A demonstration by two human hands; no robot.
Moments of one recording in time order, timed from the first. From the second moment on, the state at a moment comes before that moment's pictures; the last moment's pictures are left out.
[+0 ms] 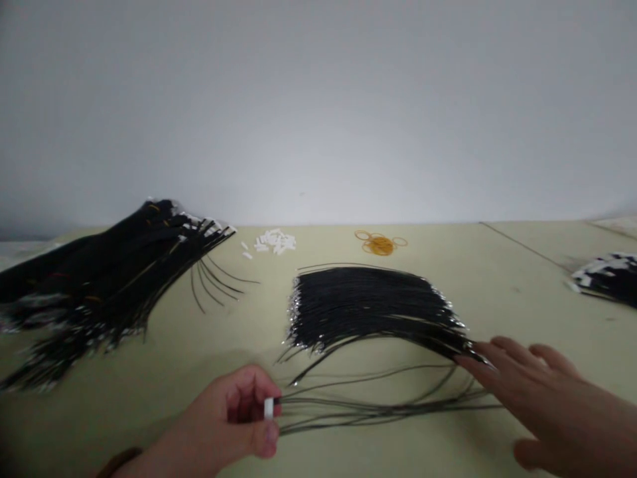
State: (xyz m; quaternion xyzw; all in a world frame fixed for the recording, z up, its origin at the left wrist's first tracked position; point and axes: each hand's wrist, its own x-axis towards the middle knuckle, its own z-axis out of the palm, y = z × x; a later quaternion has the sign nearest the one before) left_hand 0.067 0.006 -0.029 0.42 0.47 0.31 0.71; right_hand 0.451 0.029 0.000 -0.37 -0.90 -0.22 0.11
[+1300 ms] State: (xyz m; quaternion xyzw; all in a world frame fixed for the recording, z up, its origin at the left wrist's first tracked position) left_hand 0.070 0.009 -0.022 0.30 0.47 0.32 0.76; right_hand 0.257 0.019 -0.015 -0.31 -0.91 0.05 0.25
